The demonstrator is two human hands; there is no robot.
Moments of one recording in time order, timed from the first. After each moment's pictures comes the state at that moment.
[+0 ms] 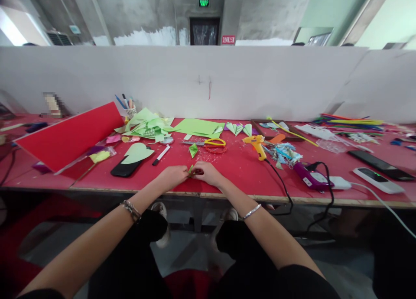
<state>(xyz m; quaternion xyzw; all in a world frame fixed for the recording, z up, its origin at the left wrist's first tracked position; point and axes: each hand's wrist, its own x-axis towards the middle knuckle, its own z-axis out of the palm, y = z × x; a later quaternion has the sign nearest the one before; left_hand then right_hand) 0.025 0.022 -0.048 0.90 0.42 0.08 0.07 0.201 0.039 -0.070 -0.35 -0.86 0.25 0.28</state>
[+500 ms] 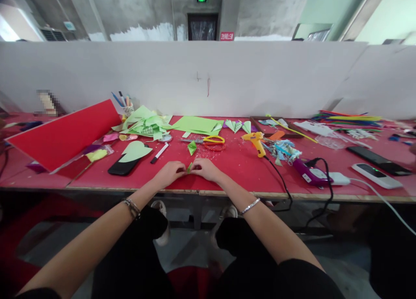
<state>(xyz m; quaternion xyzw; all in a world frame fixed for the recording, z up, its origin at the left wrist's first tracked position) 0.020 0.027 -0.047 0.87 0.45 0.14 0.13 0.197 0.045 -0.063 -0.37 -0.86 0.26 0.25</state>
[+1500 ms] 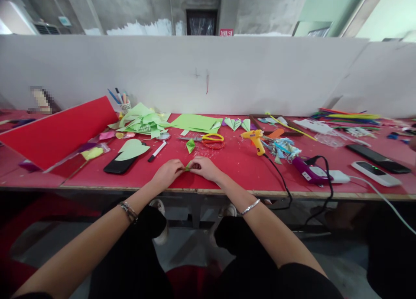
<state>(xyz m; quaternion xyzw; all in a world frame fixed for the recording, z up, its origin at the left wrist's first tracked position) 0.024 0.020 -0.057 0.86 0.47 0.16 0.08 0.202 0.044 -0.072 -0.38 -0.86 0.24 0.25</state>
